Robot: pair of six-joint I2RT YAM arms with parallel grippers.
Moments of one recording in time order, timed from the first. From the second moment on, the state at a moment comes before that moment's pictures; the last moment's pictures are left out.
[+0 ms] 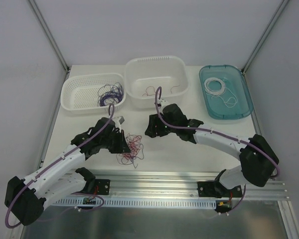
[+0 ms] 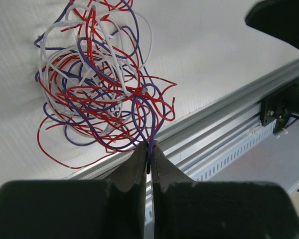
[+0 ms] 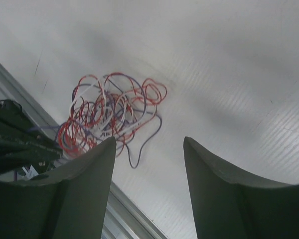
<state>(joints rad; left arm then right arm) -0.59 0.88 0.61 -0.60 0.28 -0.64 0.84 1.43 0.92 -0.13 -0.17 0.48</state>
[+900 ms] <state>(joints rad) -0.72 0.89 0.57 -0.54 0.18 -0.75 0.99 1.67 1.00 -0.26 0.04 1.05</state>
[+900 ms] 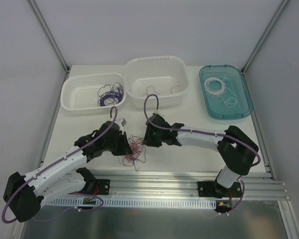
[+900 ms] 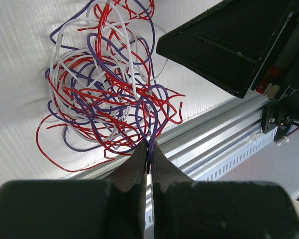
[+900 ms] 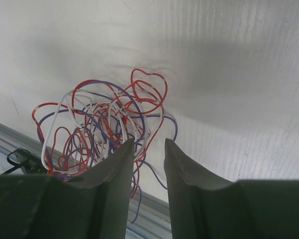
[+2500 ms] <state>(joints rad) -0.55 0.98 0.59 -0.64 -0.10 -0.81 0.60 0.96 1.82 -0.94 0.49 0.11</state>
